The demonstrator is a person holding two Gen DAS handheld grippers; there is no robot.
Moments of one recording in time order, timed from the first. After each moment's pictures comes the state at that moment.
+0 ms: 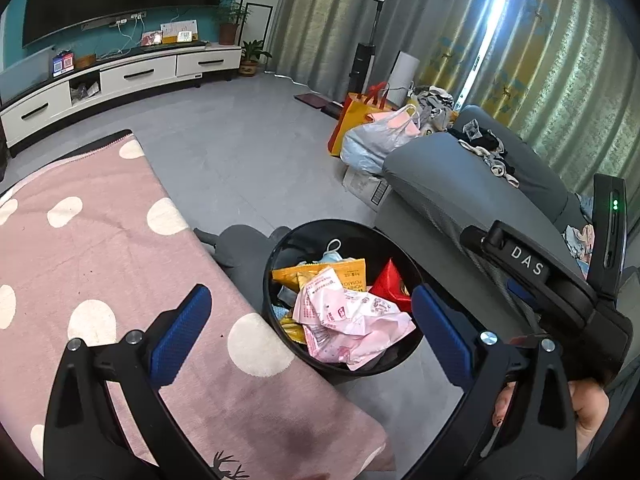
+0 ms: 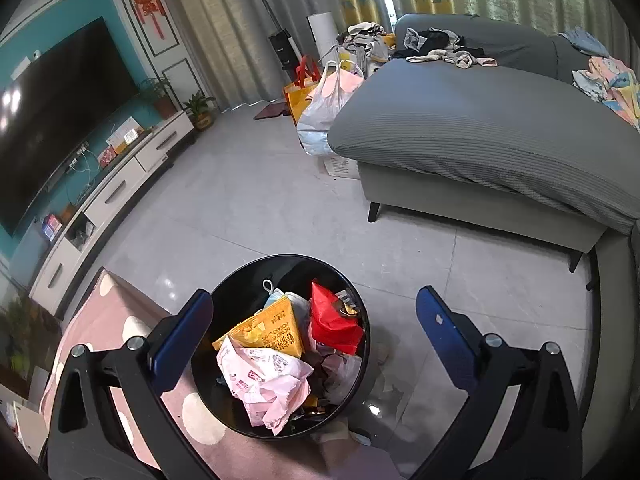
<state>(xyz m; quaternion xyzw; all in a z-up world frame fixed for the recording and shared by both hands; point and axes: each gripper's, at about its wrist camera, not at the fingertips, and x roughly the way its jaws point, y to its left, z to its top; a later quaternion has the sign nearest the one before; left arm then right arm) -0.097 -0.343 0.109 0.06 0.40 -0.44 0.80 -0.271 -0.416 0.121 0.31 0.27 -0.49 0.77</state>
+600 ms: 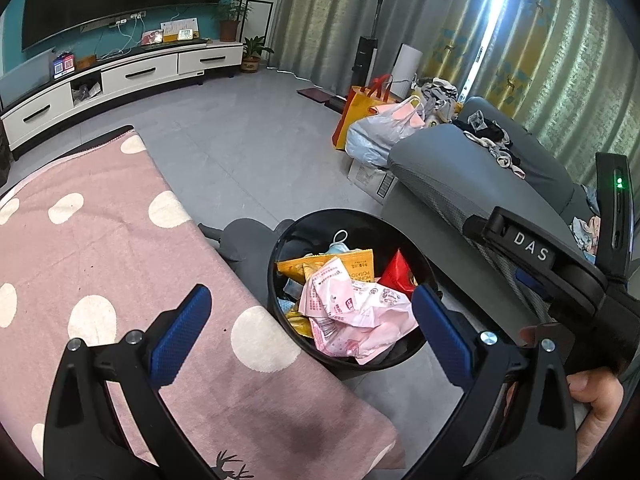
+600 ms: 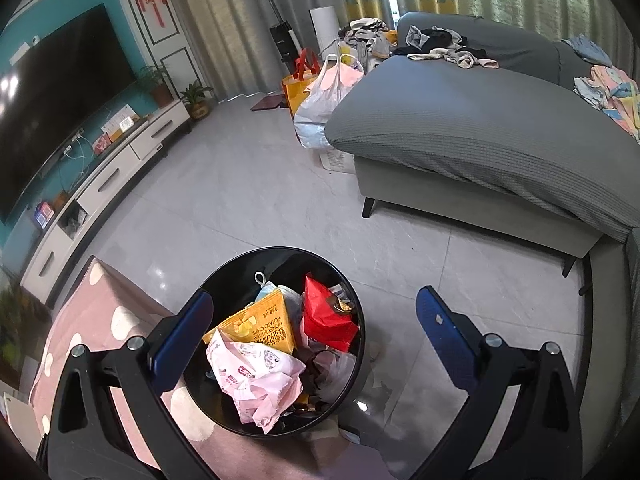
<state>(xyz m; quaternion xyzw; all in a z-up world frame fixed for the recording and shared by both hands) -0.102 -0.347 0.099 0.07 0.40 -0.43 0.81 -0.266 -0.418 0.116 0.31 0.29 -0.49 0.76</state>
